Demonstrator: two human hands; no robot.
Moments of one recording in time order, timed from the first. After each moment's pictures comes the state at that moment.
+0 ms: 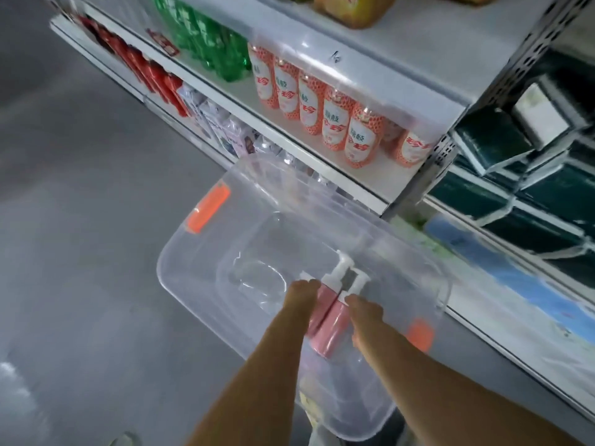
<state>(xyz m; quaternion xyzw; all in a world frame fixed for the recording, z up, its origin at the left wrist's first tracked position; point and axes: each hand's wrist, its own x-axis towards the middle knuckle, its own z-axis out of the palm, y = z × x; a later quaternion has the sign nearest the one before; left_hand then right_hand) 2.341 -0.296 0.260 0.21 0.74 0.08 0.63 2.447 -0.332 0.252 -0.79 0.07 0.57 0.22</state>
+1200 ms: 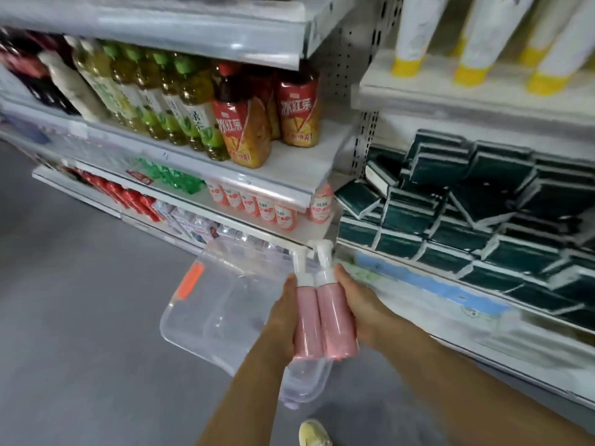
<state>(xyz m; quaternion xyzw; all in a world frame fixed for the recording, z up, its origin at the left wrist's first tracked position) 2.398 -0.361 0.487 0.23 0.61 0.23 0.72 2.534 -0.378 0.484 -0.64 -0.09 0.66 0.38</state>
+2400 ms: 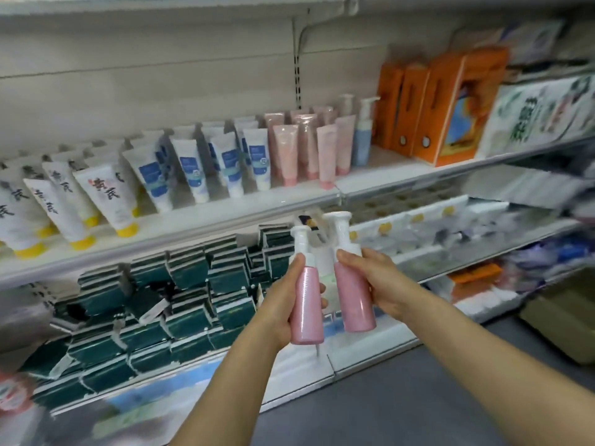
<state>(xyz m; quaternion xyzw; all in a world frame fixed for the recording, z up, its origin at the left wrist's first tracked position) 2.903 -0.735 0.678 0.50 0.31 0.00 0.81 2.997 -0.876 0.699 -0.67 -0.08 0.30 0.68</state>
